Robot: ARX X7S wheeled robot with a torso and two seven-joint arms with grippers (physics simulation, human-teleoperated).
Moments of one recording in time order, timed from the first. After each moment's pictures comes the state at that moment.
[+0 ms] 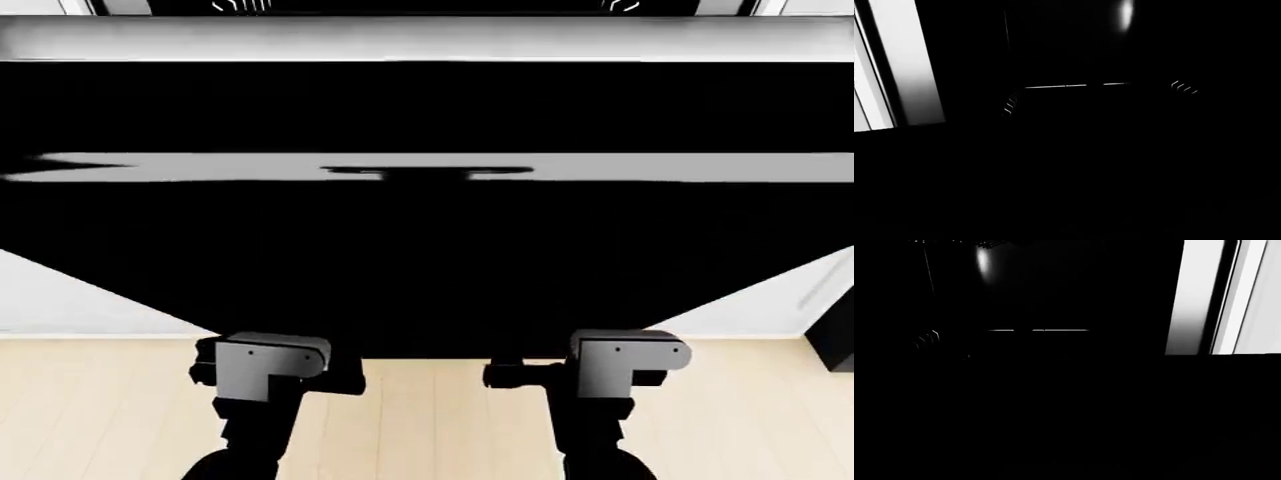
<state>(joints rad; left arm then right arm) -0.22 -0.32 0.35 0.04 -0.34 -0.13 -0.27 0.22 0.27 -0.35 -0.08 0.31 0.16 0.38</state>
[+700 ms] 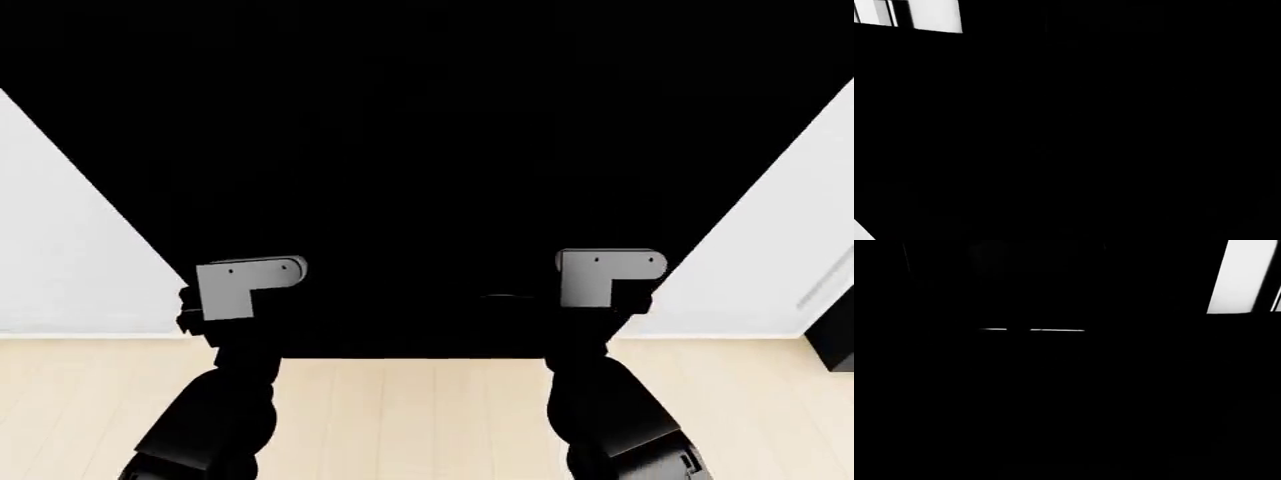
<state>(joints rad) -0.46 -0.26 0.27 -0.09 -0.43 -0.28 -0.31 0.52 0.22 -0.37 0.10 0.36 0.34 0.38</state>
